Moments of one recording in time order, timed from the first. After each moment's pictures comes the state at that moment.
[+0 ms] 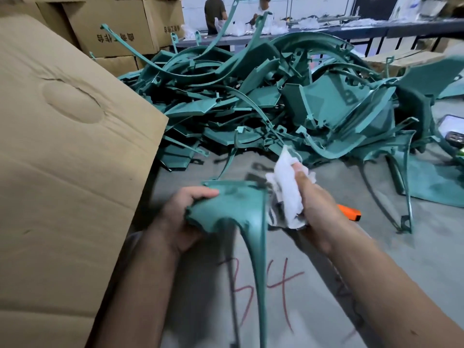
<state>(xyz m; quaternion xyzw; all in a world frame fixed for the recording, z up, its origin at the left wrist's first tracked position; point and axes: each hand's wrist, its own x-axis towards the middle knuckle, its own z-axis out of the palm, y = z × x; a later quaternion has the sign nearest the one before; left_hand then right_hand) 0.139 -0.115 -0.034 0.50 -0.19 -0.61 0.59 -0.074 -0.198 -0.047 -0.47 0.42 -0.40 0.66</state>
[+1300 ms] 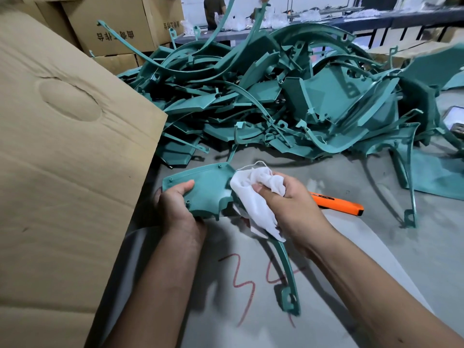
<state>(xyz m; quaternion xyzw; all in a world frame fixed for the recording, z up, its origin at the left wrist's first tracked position) 0.118 -0.130 -0.039 0.48 0.02 -0.36 0.80 -0.051 -0.179 -0.050 -0.61 0.38 -0.37 0.58</state>
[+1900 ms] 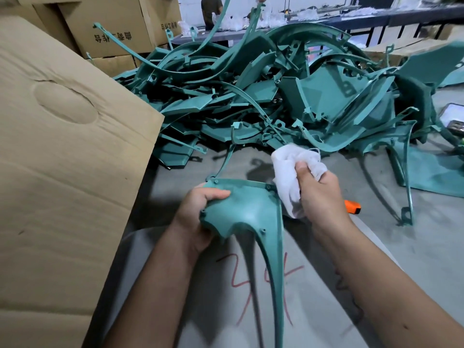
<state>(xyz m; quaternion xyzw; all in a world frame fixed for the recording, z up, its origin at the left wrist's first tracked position) 0.108 -0.121 -0.038 0.50 -0.19 -0.57 0.62 -0.074 -0.210 -0.053 -0.51 0.52 -0.47 0.50</state>
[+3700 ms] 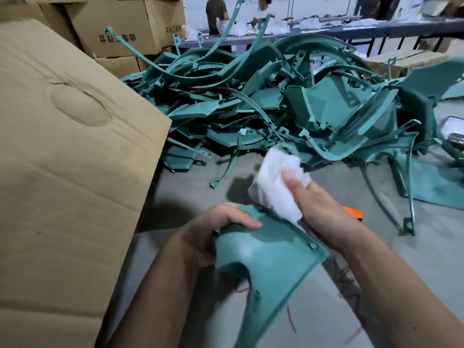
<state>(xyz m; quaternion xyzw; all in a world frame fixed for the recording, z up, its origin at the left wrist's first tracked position) 0.108 -0.116 -0.036 0.55 -0.27 -0.67 0.41 -0.084 -0.205 -0.047 -0.62 0.40 -0.31 0.60</state>
